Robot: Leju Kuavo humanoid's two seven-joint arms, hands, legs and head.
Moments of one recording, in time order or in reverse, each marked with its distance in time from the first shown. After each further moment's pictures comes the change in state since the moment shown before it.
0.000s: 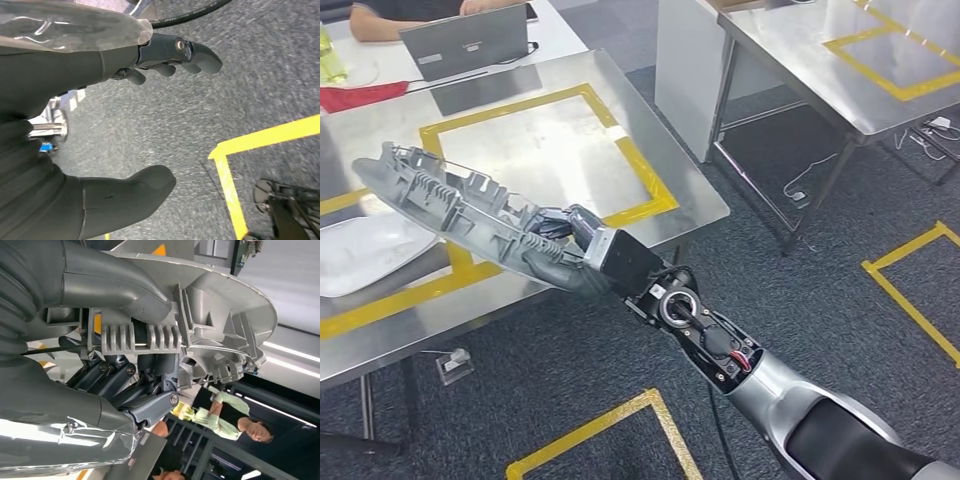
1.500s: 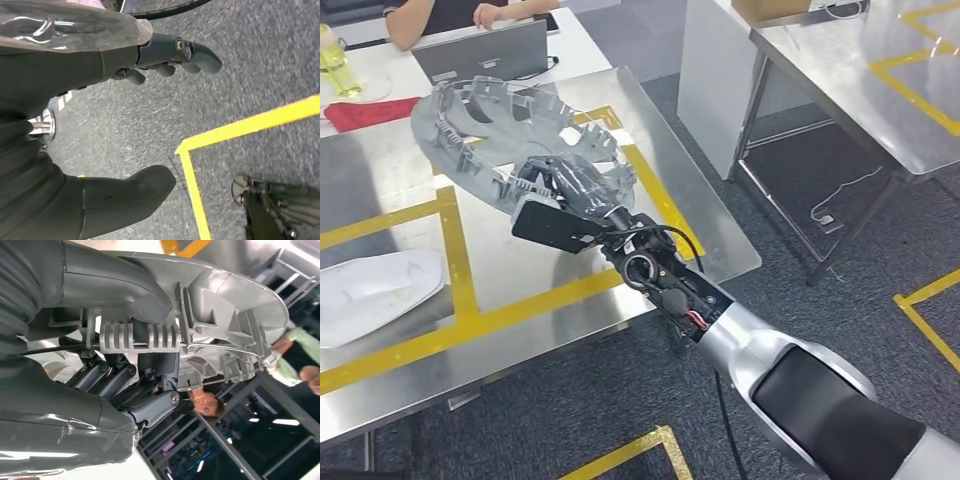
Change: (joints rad) left arm -0.003 -0.003 0.001 0.000 -0.006 -0.012 -0.022; right arm -0.279 0.134 0.045 0.420 0.410 -0.316 0.090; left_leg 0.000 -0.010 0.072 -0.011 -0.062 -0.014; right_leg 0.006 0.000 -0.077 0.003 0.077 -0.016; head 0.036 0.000
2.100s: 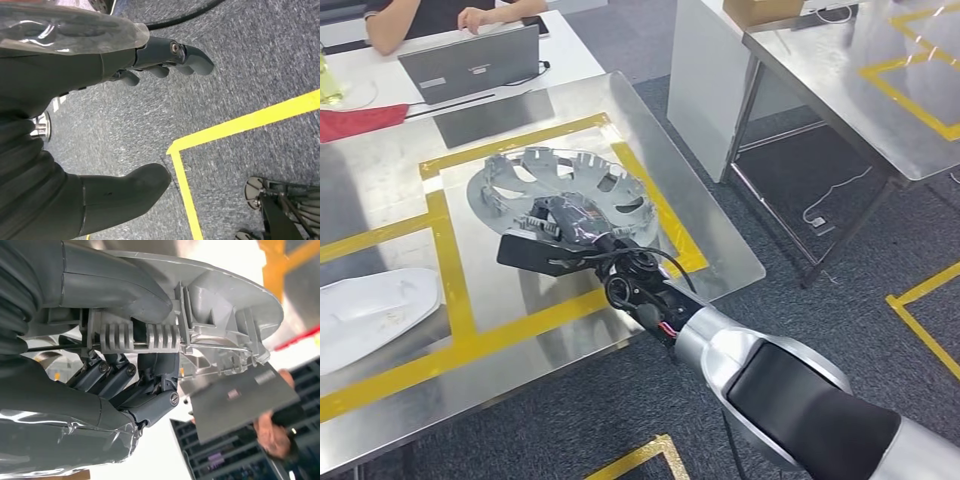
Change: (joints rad) left arm 0.004 0.001 0.000 0.000 0.000 -0.008 -0.040; right arm -0.017 0.066 0.024 0.316 0.181 -0.069 0.107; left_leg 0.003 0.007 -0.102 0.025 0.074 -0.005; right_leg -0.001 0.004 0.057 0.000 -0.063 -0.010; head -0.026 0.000
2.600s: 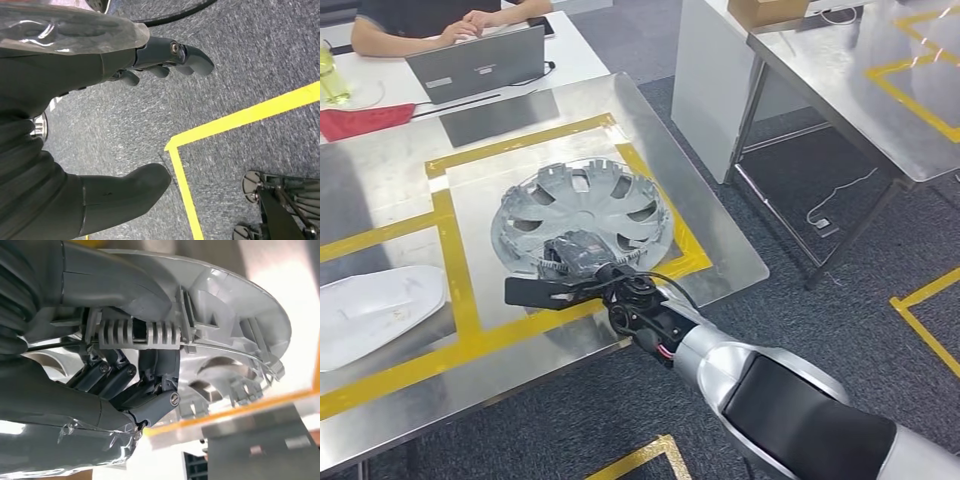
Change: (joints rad) left arm 0.000 0.000 0.000 0.000 0.000 -0.010 -0.010; right arm 0.028 0.025 0.083 0.129 0.084 0.056 0.080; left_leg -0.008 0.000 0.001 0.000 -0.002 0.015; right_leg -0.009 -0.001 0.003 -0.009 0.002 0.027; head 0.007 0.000
